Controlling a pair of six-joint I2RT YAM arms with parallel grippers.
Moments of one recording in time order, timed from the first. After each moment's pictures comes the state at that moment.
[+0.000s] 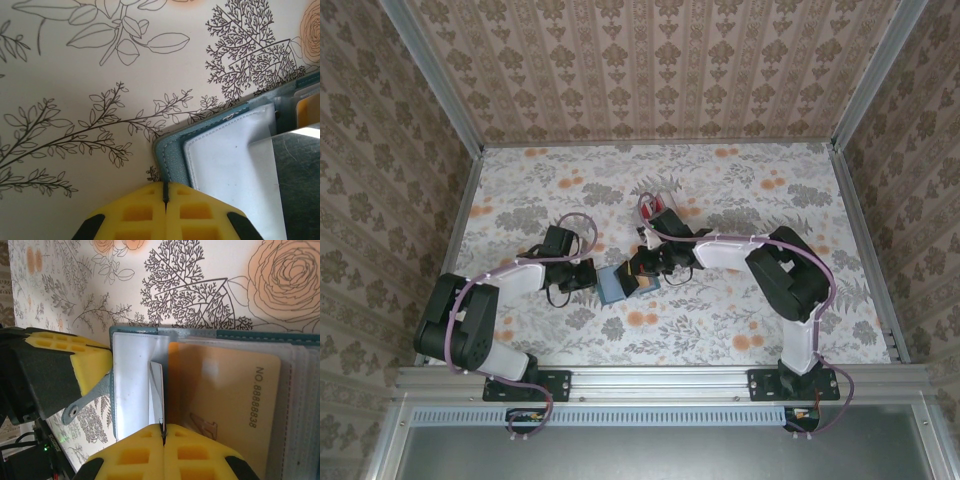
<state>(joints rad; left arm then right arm) -0.37 1.47 0.61 -0.26 0.32 -0.47 0.67 1.92 1.12 -0.10 -0.51 0.69</state>
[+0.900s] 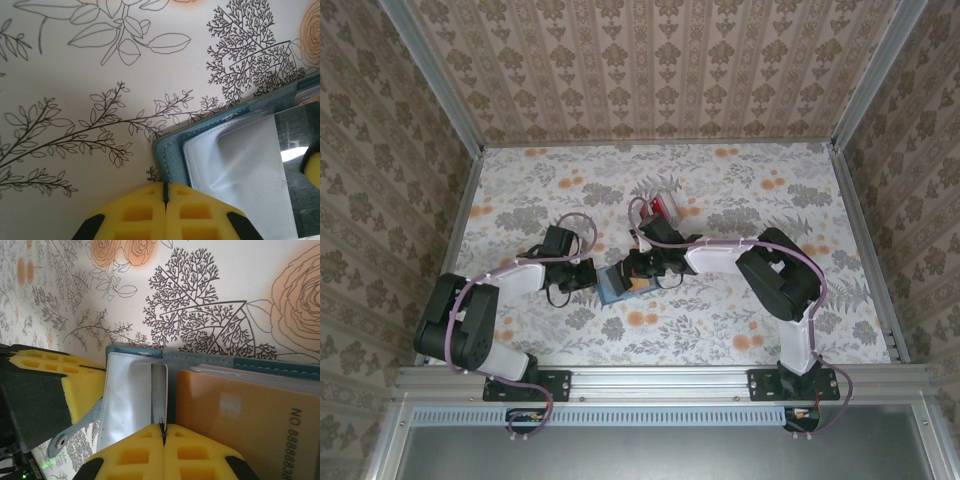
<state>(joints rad) -0.37 1.47 0.61 -0.26 0.32 -0.48 0.74 1.96 1.13 -0.03 -0.39 0.71</state>
